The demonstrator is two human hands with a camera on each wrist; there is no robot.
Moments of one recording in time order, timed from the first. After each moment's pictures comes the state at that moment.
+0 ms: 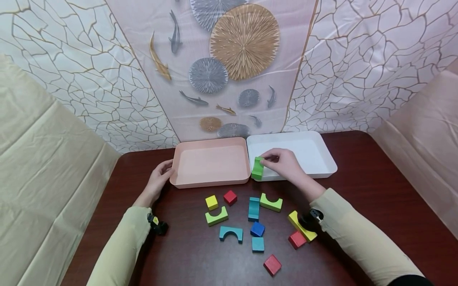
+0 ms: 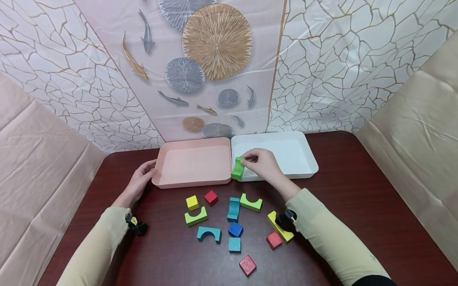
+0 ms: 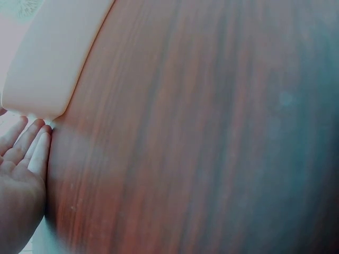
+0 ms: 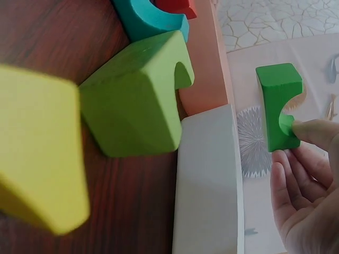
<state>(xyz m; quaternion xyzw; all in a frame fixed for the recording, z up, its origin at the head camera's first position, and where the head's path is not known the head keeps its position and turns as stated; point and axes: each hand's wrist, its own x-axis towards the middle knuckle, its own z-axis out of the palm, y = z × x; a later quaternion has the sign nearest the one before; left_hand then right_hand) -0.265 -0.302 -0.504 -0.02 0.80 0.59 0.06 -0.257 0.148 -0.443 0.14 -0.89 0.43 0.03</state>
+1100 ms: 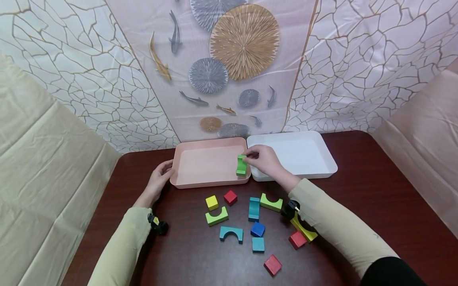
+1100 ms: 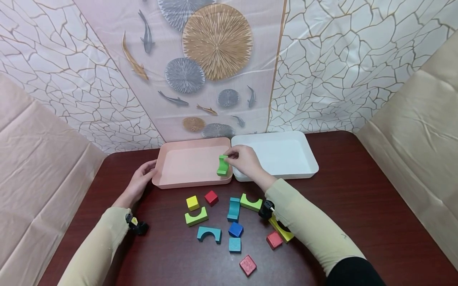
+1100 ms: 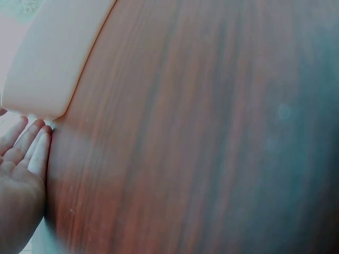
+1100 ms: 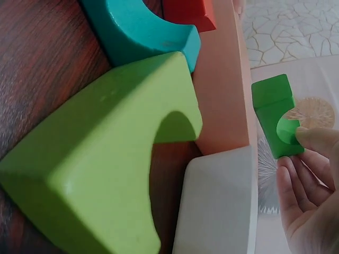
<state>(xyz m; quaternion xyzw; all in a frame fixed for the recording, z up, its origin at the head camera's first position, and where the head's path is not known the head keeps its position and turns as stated) -0.264 -0.301 -0.503 -0.02 0.80 0.60 0.07 -0.278 0.097 -0.444 0.16 -0.89 0.43 0.01</state>
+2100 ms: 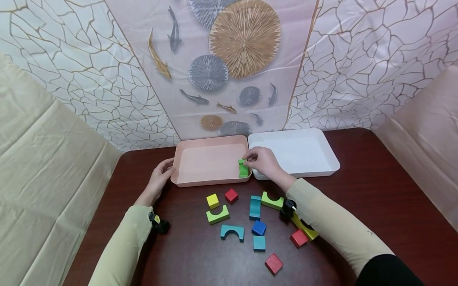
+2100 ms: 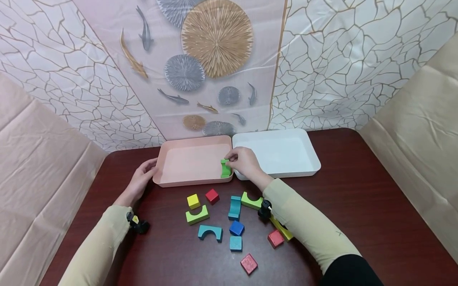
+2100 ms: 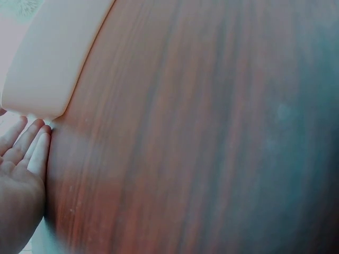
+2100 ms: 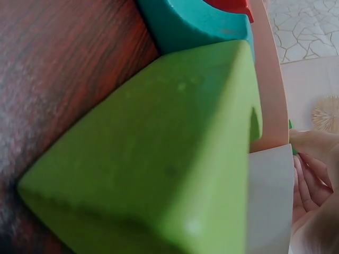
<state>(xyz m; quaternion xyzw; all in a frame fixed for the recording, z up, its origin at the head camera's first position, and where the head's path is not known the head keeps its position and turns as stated) -0.264 -0.302 -0.503 -0.01 0.80 0.60 0.06 -0.284 0.093 -0.464 0.16 -0.89 0.42 0.00</state>
